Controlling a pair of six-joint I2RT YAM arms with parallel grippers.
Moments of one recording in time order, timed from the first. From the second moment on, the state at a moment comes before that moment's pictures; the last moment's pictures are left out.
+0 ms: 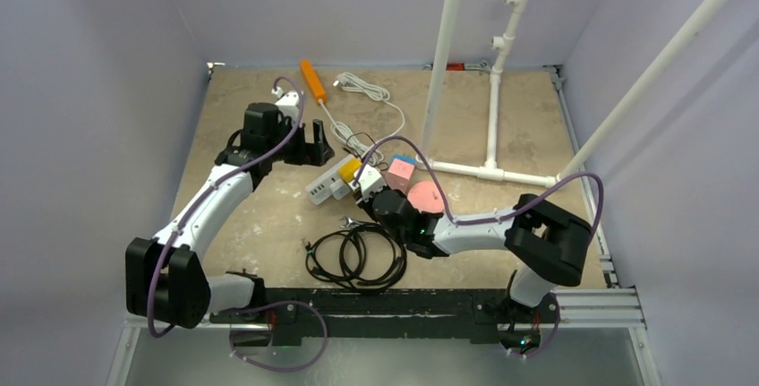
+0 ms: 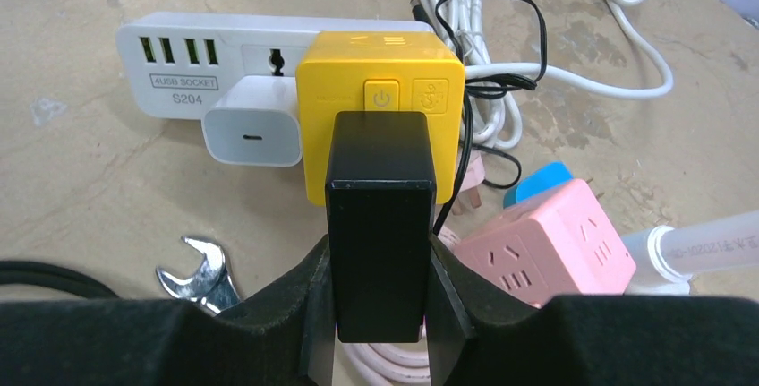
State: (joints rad) left arm -0.22 1.26 0.95 -0.31 0.25 -0.21; right arm 1.12 1.64 0.76 0.50 0.55 -0.04
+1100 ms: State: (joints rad) left arm -0.22 1.44 0.89 -0.46 0.36 -0.14; right arm 0.93 1.57 0.67 0.60 0.24 -0.02
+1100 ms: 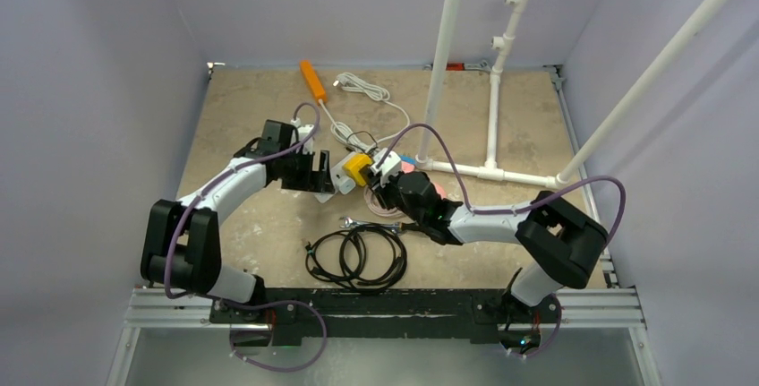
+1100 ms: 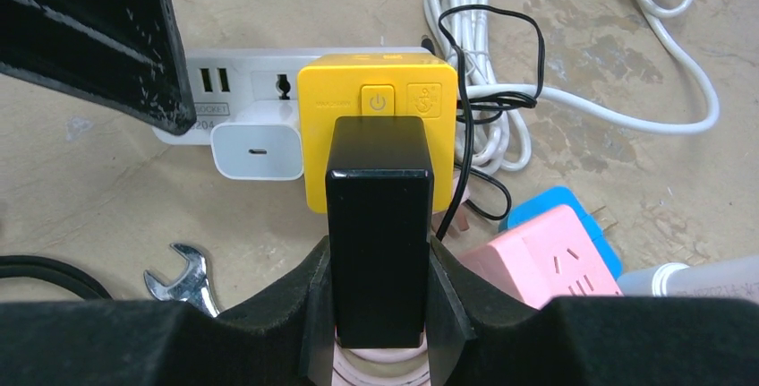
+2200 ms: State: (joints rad) left arm -0.22 1.51 0.85 -0.44 0.54 -0.15; right arm 0.88 1.43 0.58 0.64 0.12 0.01
